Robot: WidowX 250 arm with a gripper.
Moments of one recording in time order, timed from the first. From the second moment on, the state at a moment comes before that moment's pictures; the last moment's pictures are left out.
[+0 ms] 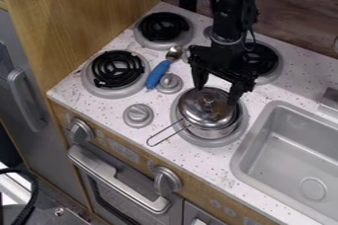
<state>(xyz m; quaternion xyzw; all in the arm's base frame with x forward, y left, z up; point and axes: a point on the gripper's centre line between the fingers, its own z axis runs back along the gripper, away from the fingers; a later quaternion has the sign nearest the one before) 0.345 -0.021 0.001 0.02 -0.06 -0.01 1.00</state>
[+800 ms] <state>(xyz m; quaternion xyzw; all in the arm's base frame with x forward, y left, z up) 0.388 0.061 0.004 0.04 -0.05 0.07 1.00</state>
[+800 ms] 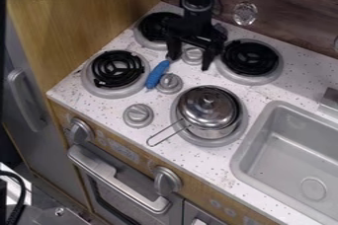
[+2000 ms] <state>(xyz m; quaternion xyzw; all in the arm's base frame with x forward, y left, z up) 0.436 0.145 -0.089 0.02 -0.05 0.17 0.98</state>
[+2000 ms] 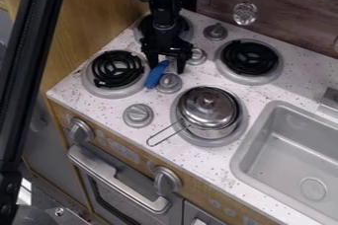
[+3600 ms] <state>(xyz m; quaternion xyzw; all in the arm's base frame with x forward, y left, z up) 0.494 -0.005 -0.055 0.07 -0.15 -0.05 0.99</state>
